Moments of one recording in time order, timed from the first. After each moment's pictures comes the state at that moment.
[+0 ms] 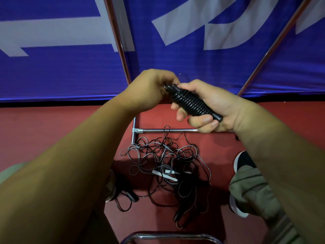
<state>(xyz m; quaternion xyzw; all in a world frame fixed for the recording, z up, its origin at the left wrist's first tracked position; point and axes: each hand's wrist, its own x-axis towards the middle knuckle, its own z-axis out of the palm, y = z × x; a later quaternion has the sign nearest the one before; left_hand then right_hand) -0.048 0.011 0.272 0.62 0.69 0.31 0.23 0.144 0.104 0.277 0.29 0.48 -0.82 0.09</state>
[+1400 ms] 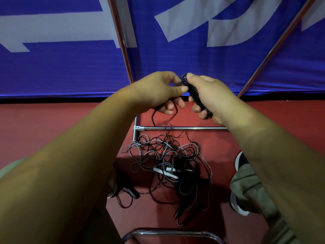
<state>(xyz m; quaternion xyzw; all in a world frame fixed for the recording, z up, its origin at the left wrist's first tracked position) -0.030 0.016 0.280 0.41 0.71 0.31 0.48 0.122 0.104 0.256 0.47 0.59 -0.63 -0.16</state>
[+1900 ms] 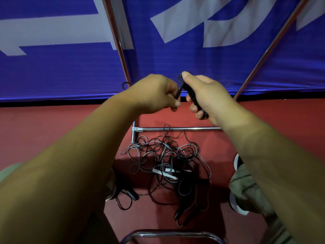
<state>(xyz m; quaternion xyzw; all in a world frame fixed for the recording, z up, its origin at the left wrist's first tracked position) -0.037 0.017 0.278 0.61 0.74 0.12 0.25 0.124 0.101 0.257 0.48 0.58 -0.63 -0.19</state>
